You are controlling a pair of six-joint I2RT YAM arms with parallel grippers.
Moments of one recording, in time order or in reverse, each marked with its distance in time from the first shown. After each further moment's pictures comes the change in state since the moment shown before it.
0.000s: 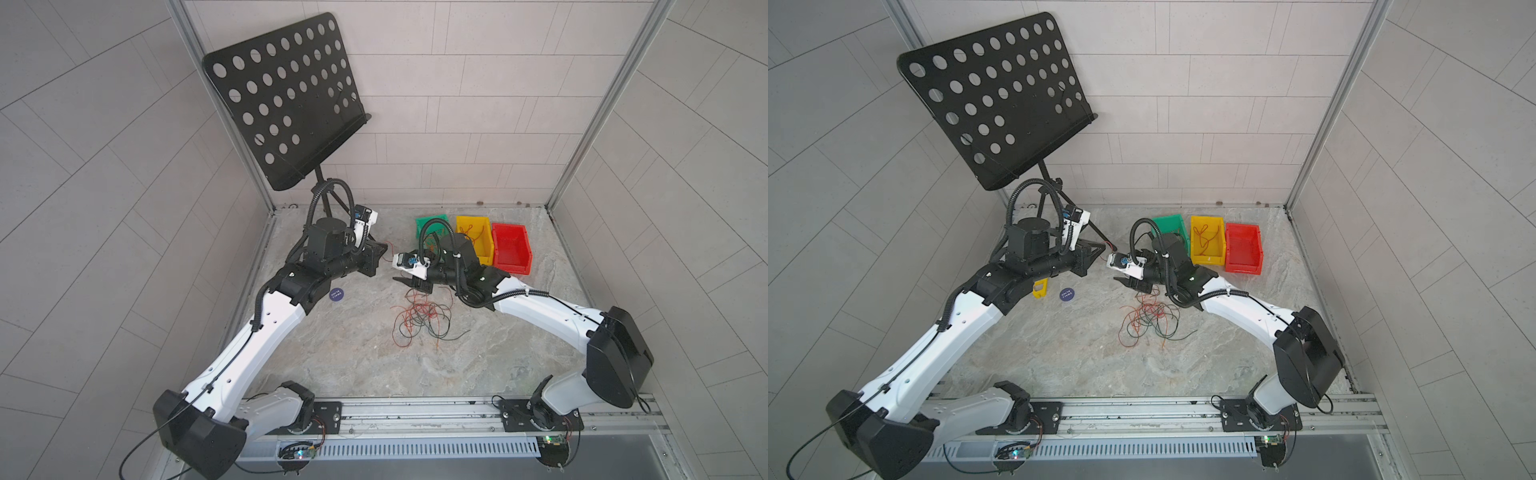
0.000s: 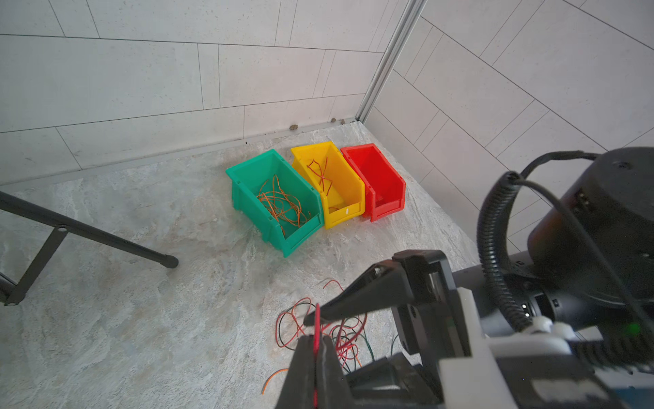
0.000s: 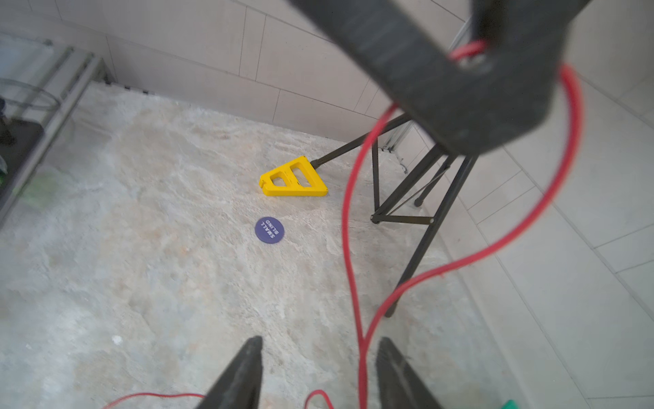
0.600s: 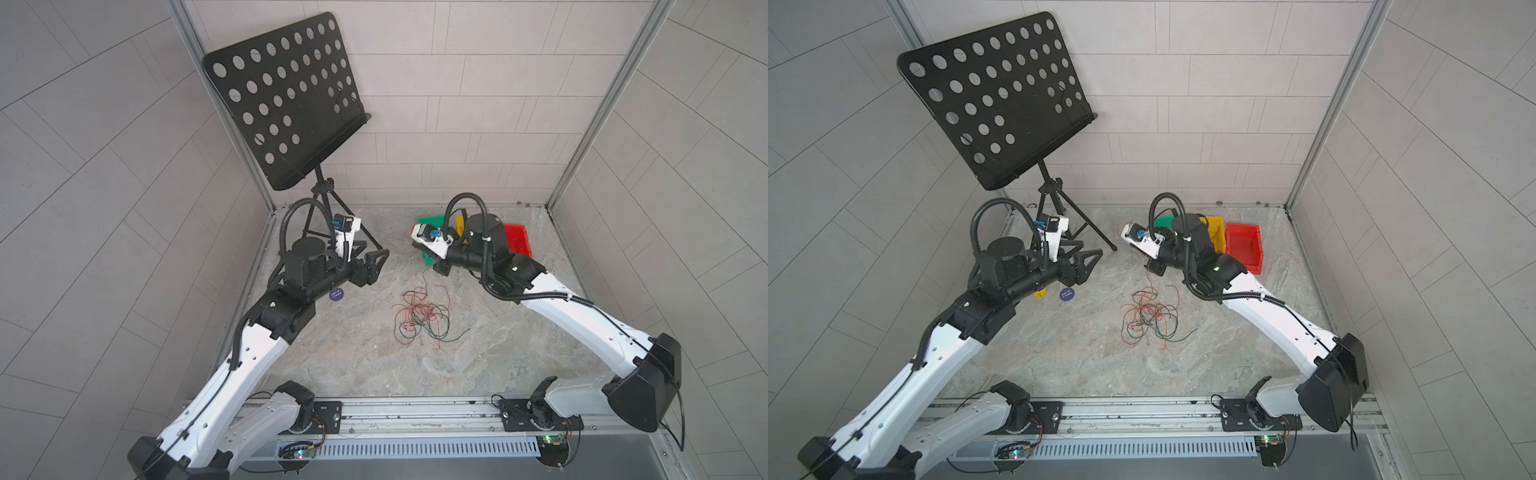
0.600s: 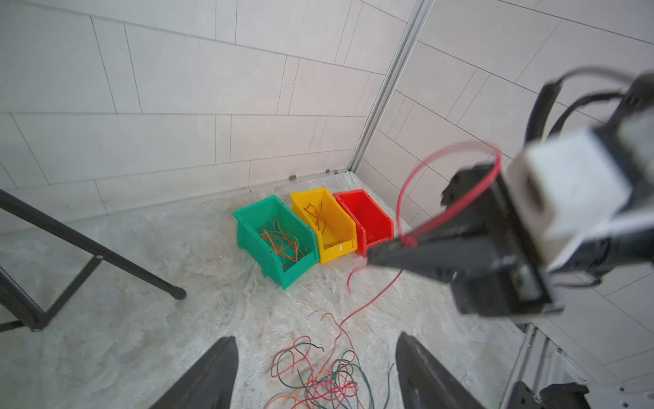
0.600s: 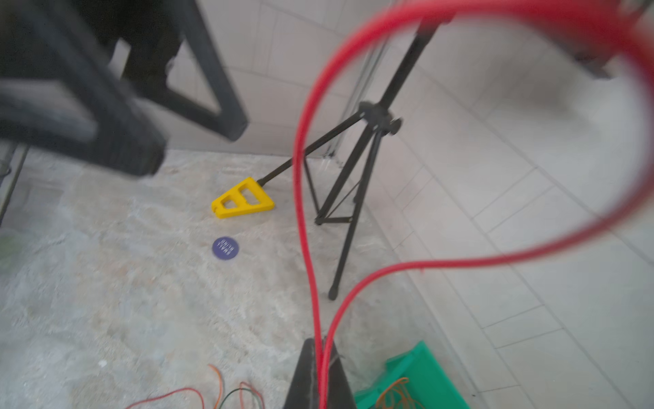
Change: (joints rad) left arm 0.002 -0.259 -0.209 0.193 -0.045 -0.043; right arm -0.080 -0.163 0.224 -0.245 0.113 0.107
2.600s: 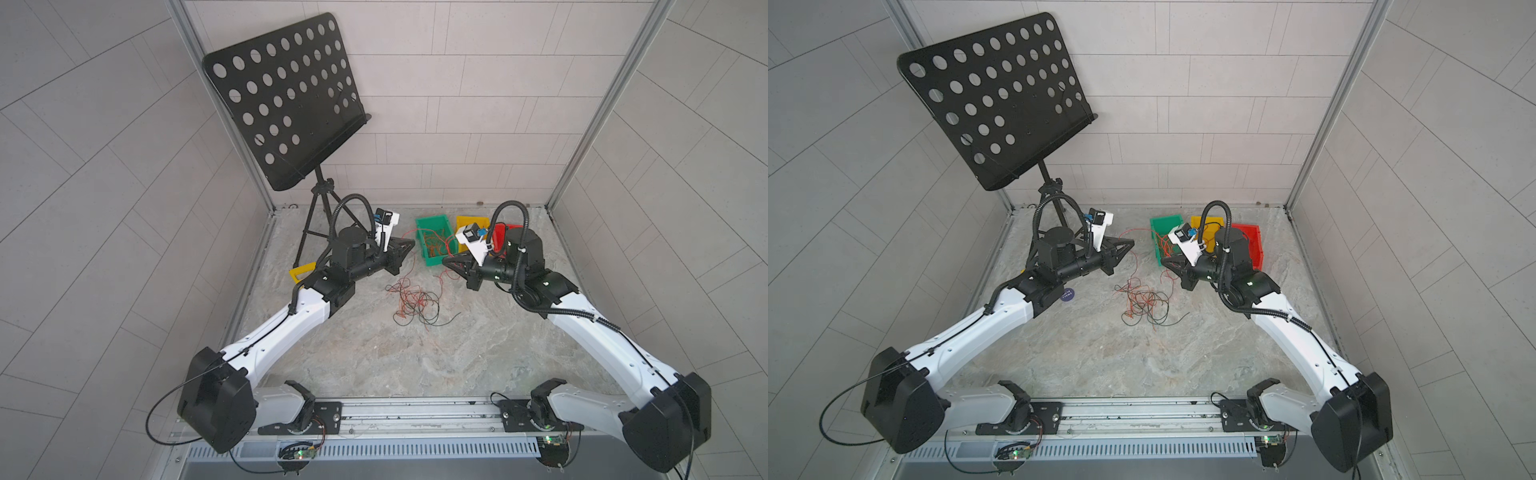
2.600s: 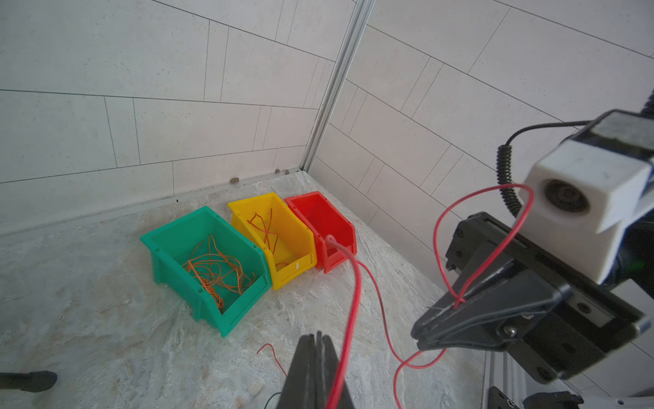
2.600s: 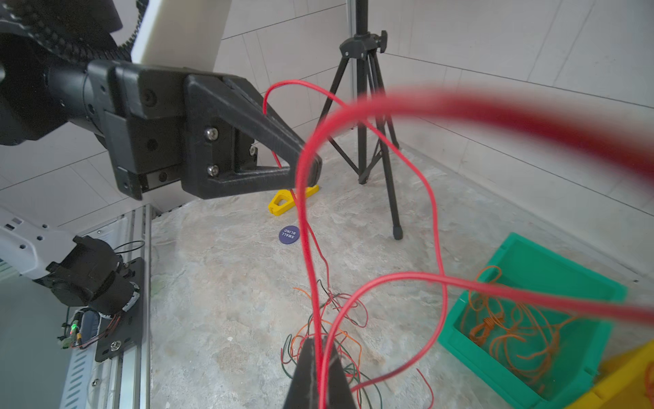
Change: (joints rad) left arm -0.100 0.391 0.023 0.378 0.122 -0.058; right arm -0.227 -0.156 -0.343 0.067 -0.382 0.385
